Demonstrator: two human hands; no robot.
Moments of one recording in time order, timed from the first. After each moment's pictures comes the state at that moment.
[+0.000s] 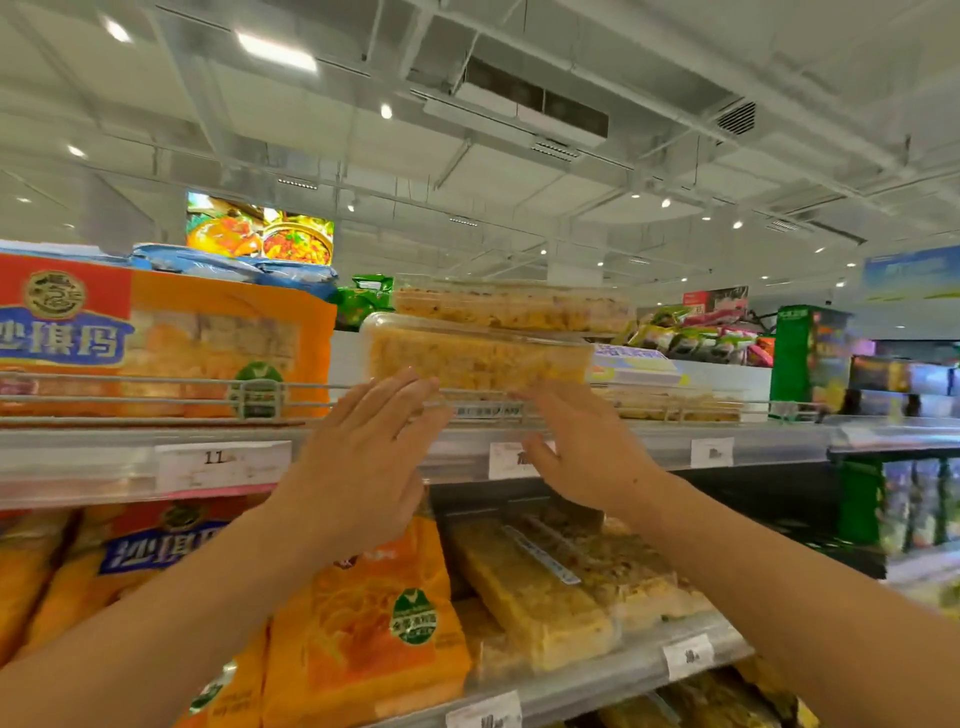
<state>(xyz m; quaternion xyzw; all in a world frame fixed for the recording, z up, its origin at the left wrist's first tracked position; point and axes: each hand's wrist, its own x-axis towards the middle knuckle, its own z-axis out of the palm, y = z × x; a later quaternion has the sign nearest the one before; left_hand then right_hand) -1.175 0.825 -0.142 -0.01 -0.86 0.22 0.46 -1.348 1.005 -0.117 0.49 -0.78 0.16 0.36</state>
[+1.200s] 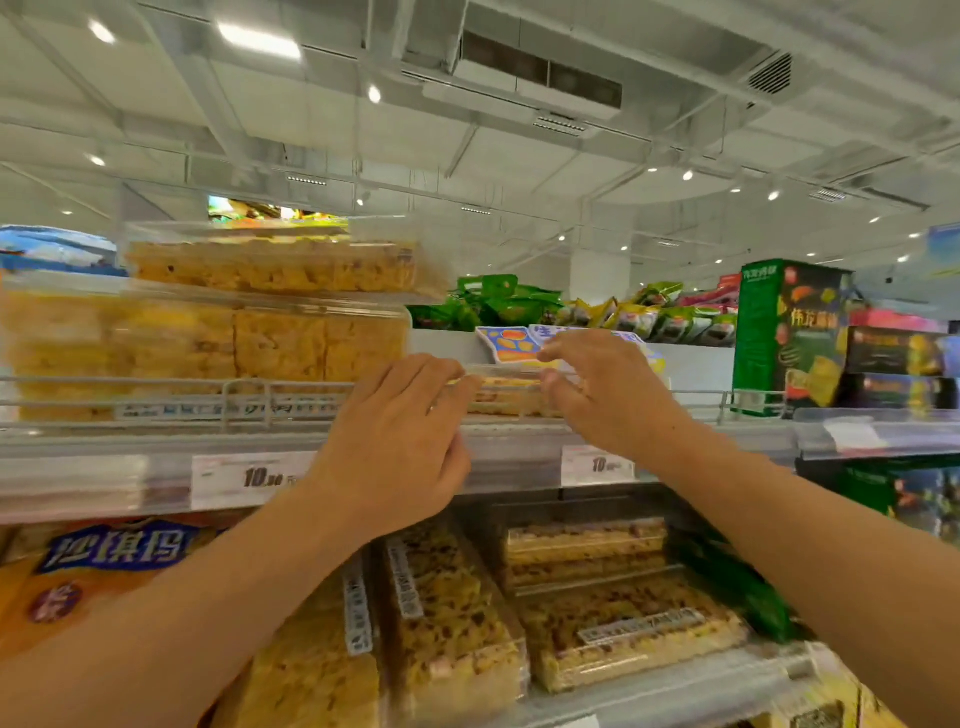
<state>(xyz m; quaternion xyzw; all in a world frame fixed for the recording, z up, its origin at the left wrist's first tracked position) -1.410 0.963 -0.128 0.03 -0.84 0.23 0.49 -1.574 1.122 -0.080 0.50 -0.75 0.24 0.36</state>
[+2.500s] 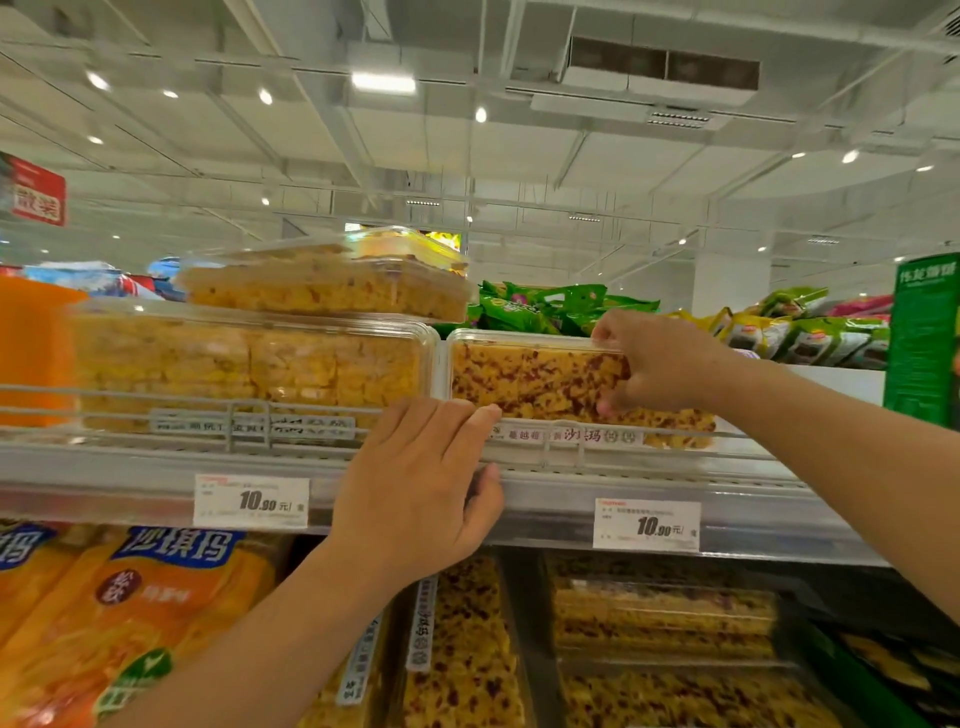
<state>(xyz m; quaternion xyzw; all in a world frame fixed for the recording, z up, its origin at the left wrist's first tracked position) -1.448 0.971 -0.145 0.11 -0.79 0.26 0.54 -1.682 1.081 -0.013 0.55 -0.78 0.11 0.28</state>
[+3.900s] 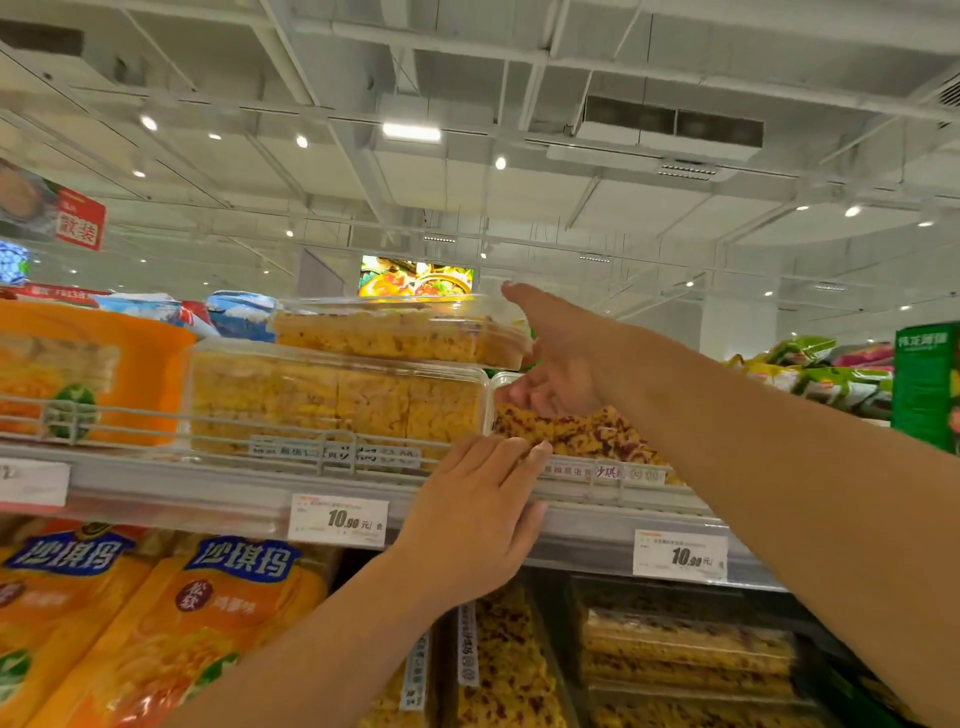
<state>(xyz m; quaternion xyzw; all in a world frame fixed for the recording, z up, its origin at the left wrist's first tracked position) -1.429 0.974 -0.140 0.10 -0.85 0.22 0.48 -1.512 1.046 0.025 0.41 -0.70 0.53 -0.25</state>
